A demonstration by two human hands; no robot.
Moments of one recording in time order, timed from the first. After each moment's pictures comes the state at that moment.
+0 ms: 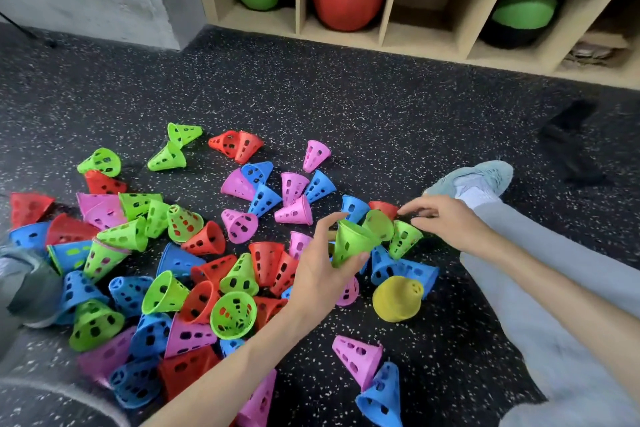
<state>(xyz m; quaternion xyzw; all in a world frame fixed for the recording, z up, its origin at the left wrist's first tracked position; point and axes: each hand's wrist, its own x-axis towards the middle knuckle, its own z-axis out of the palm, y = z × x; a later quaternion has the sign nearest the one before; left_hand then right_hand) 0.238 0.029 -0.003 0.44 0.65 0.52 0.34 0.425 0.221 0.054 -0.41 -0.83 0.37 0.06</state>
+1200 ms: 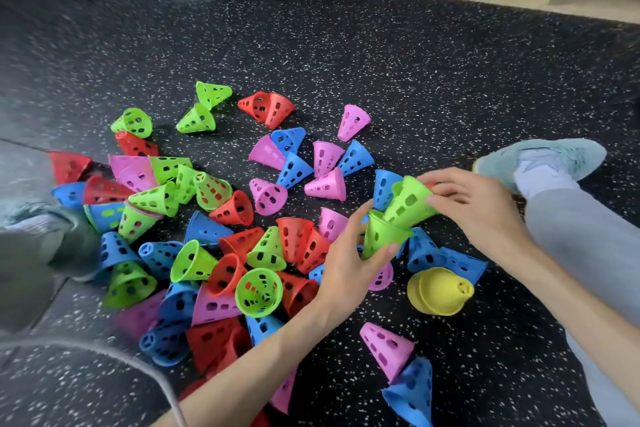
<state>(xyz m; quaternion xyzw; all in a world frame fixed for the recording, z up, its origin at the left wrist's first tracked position) 0.240 0.033 -0.036 0.38 0.67 0.52 0.37 0.378 0.187 0.053 -0.41 -0.78 0.44 0.17</state>
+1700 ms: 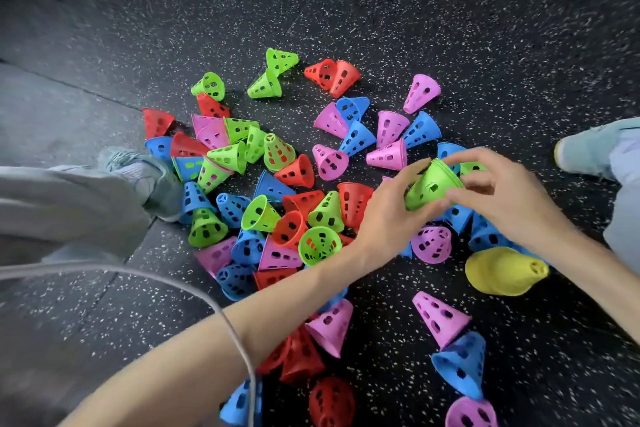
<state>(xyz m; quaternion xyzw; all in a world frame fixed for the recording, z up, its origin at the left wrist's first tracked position) 0.204 0.024 -0.005 0.42 0.71 0.48 0.30 0.339 0.136 0.061 -0.33 -0.82 0.46 0.11</state>
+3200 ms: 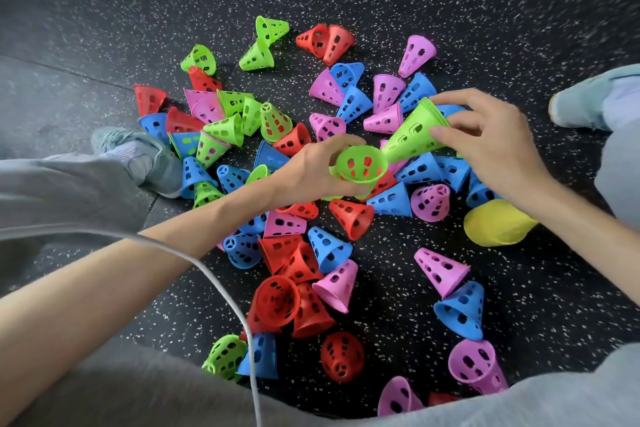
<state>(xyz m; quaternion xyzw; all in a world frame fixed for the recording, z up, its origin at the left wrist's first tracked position) 0.101 -0.044 0.020 0.55 0.71 0.25 0.35 0.326 0.110 0.068 -0.34 -0.80 0.45 0.20</state>
